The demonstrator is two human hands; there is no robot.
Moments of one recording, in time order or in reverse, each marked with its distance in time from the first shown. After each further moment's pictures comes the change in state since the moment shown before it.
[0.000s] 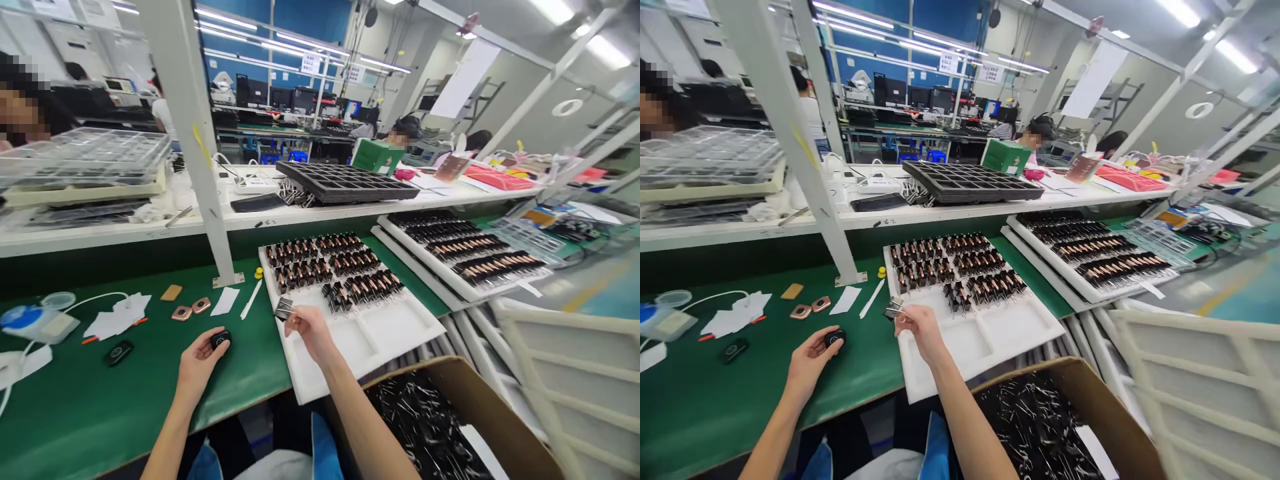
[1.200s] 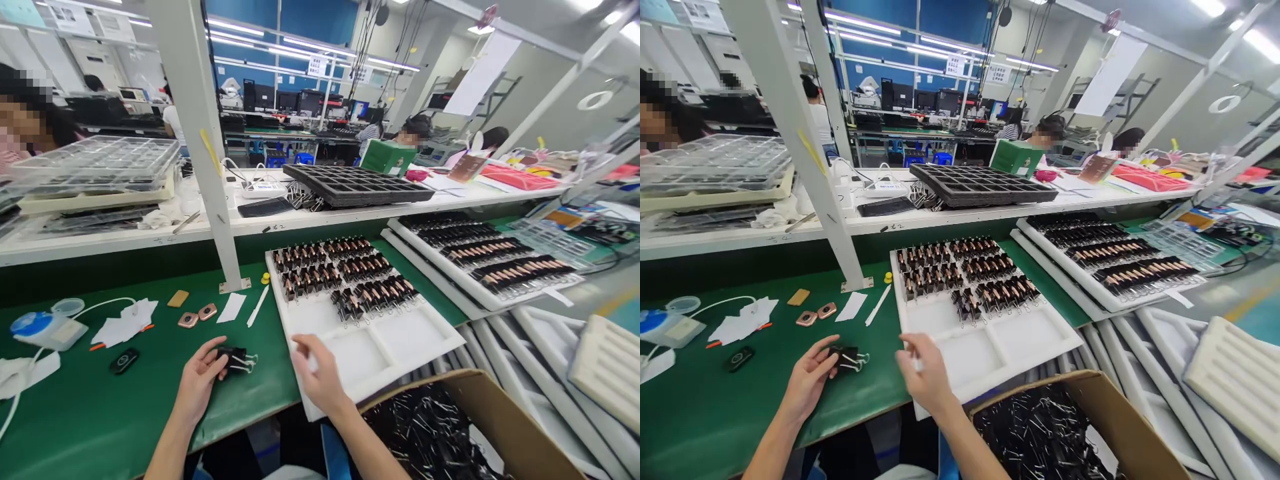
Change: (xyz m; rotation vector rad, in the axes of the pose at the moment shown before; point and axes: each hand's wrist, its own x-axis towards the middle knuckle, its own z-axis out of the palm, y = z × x) left_hand -0.014 0.026 -0.004 -0.267 -0.088 -0.160; right_hand -0.052 0.031 -0.011 -0.926 0.116 -0.359
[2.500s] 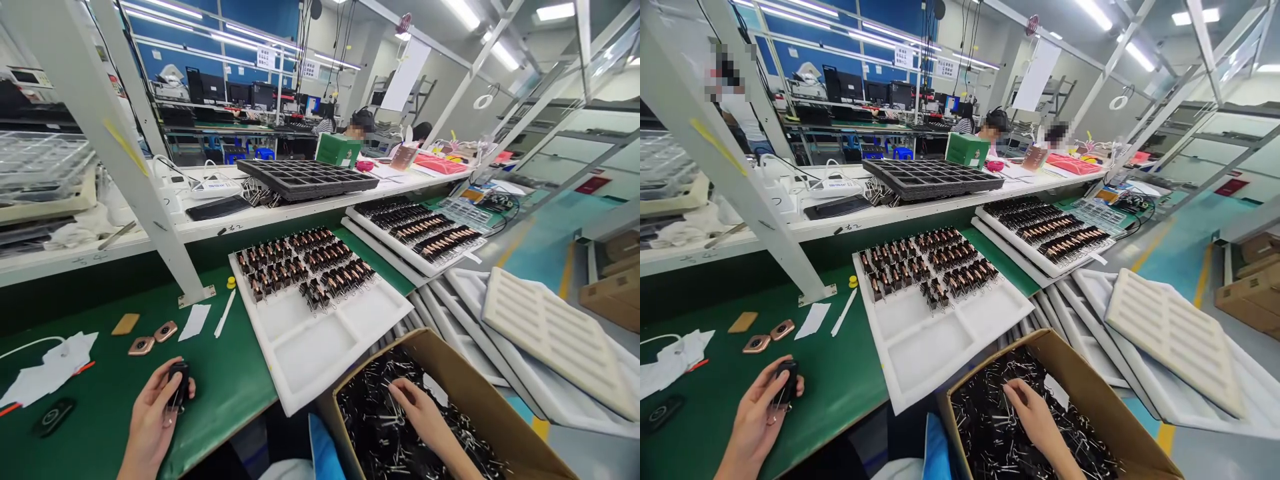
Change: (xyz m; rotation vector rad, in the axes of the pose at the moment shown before) left_hand 0.010 -0.005 -0.014 -0.057 0.026 -0.069; right_hand -0.178 0.112 -0.206 -0.329 0.168 0.657
